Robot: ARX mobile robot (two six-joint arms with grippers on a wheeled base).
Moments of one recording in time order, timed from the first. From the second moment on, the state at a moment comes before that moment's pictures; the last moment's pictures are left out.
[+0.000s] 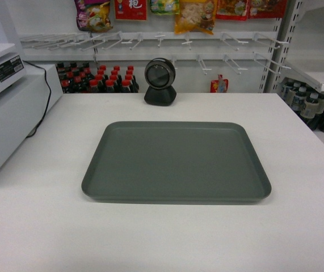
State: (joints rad) left arm -0.07 1.19 0.12 1.04 -0.07 -0.02; right arm 0.00 1.24 0.11 1.08 0.00 0.01
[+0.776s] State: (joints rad) left arm 0.00 0.46 0.01 0.46 0.00 -0.02; right arm 0.00 0.46 0.01 0.45 0.00 0.01
